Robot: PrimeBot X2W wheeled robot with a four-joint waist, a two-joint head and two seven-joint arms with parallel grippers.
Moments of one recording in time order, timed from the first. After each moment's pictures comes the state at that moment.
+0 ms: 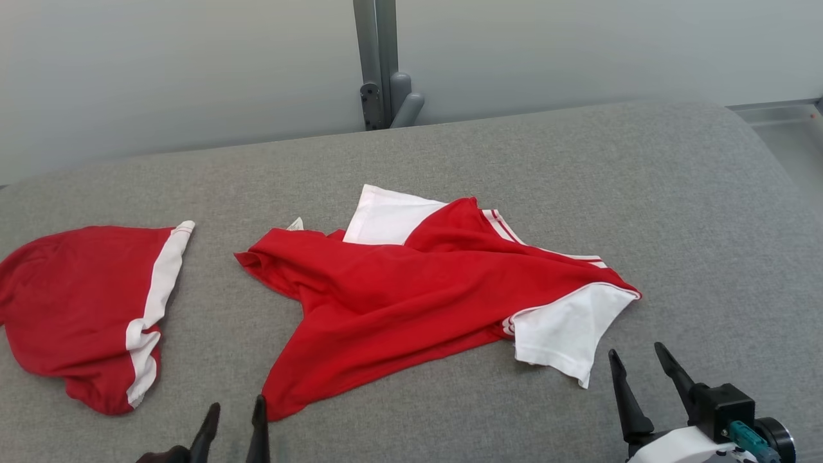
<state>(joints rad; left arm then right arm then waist) 0.13 0.25 -0.36 0.19 -0.61 0.11 -0.26 0.06 -0.08 0.05 0.27 0.11 0.13 -0.26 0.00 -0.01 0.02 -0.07</state>
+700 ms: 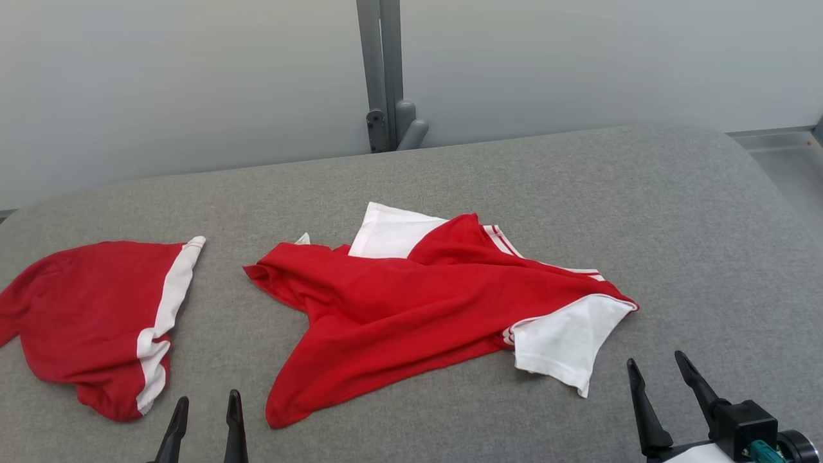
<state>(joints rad) 0.26 0.09 -0.07 0.03 -0.30 -0.04 -0.26 0.16 -0.09 0.01 0.15 0.08 0.13 -0.26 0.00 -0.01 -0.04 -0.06</state>
